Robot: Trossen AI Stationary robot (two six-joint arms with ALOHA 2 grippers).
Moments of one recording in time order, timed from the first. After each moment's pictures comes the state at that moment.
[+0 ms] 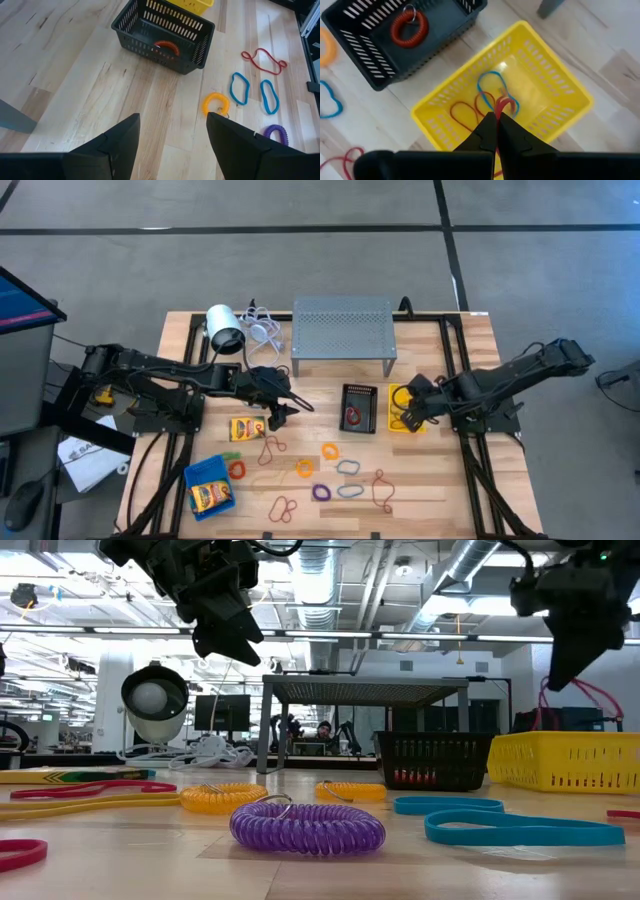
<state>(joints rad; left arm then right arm) -0.03 1.28 0.81 -0.24 -0.05 -0.35 0.31 1.05 0.77 -1.02 0.34 1.06</state>
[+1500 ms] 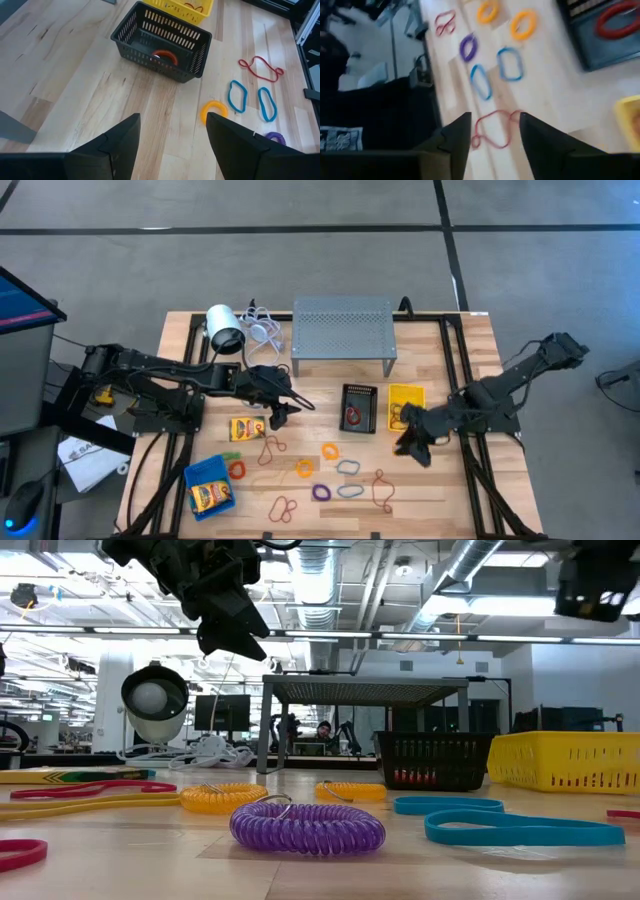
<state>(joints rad) -0.03 1.28 0.81 -0.20 -0.07 -0.34 0.52 1.03 0.79 -0.54 0.04 0.97</state>
